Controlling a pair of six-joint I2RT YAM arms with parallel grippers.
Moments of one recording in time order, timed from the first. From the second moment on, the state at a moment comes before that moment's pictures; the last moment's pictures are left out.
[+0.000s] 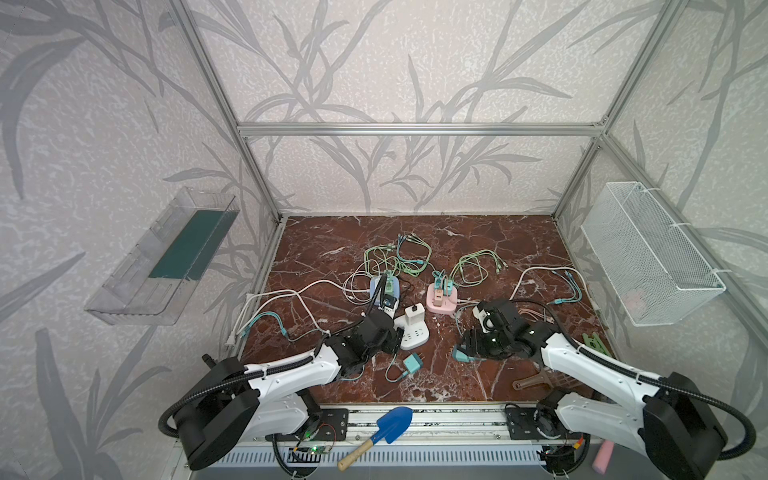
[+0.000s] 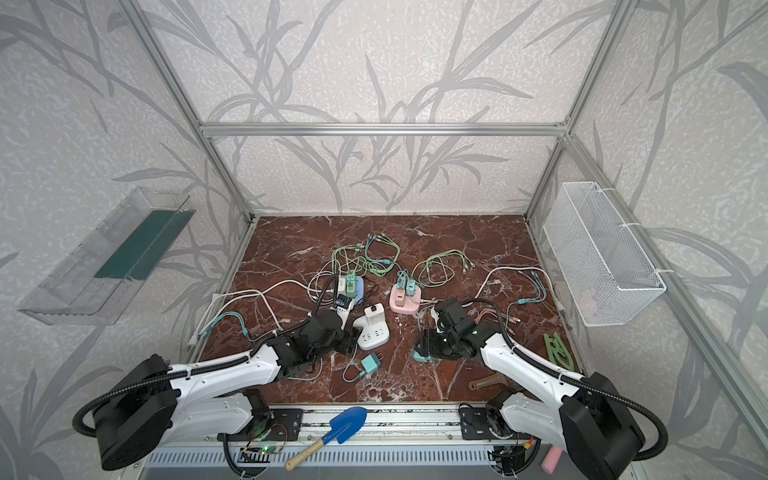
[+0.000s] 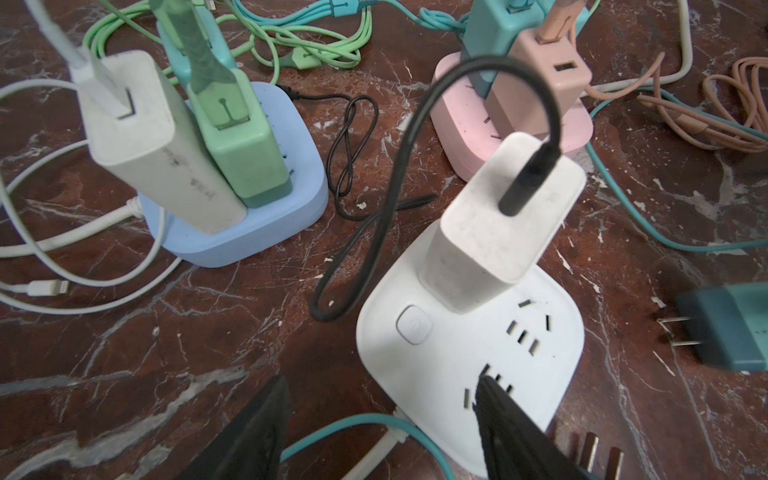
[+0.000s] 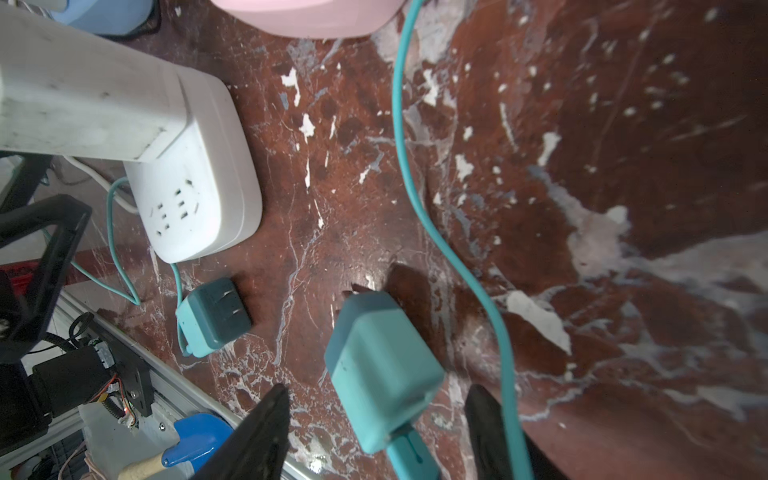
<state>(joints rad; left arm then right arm) -0.84 1.19 0.44 0.00 -0.26 -0.33 0.57 1.10 0.53 -0.50 -0.31 0.68</state>
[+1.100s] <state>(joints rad) -0.84 1.17 0.44 -0.01 -0.31 -0.37 0.74 1.03 0.63 -0.43 -0.08 0.35</state>
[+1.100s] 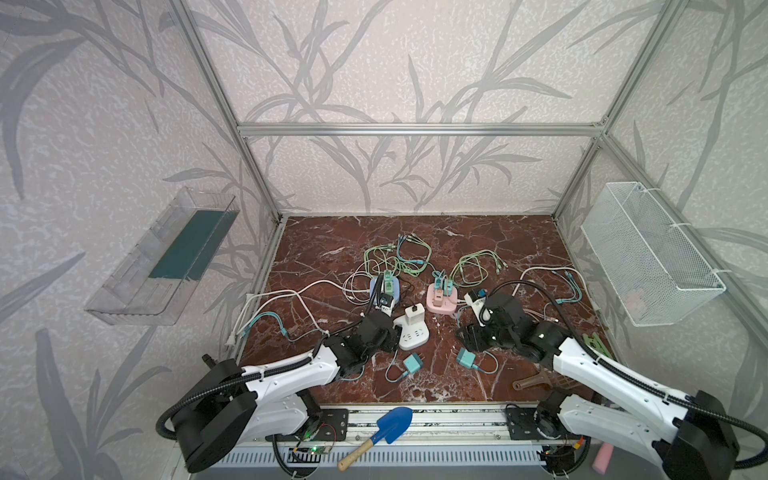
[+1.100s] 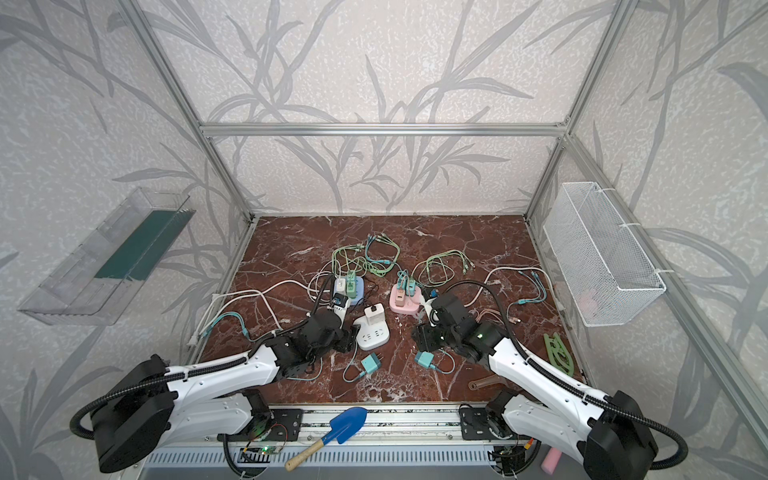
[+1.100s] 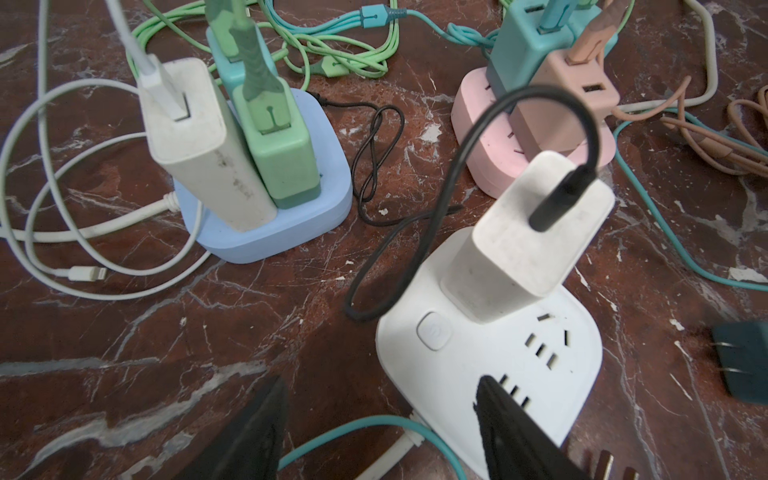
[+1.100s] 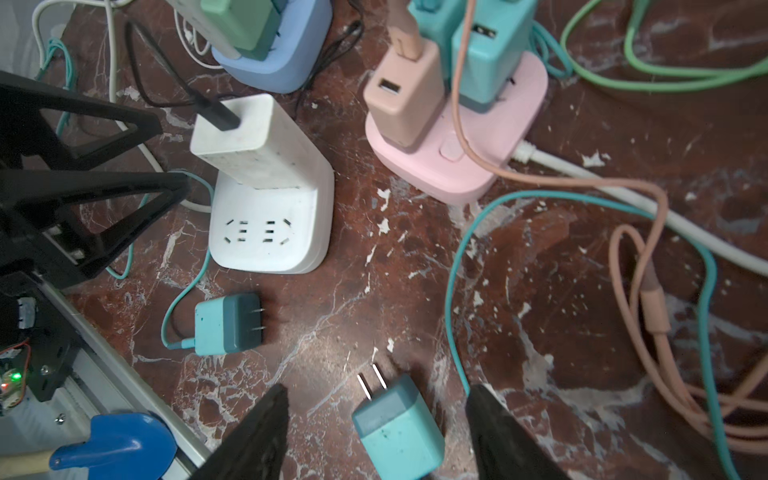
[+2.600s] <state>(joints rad) -0.80 1.25 0.42 0.00 -0.22 -0.42 0.98 1.68 0.95 -0.11 0.26 0.44</state>
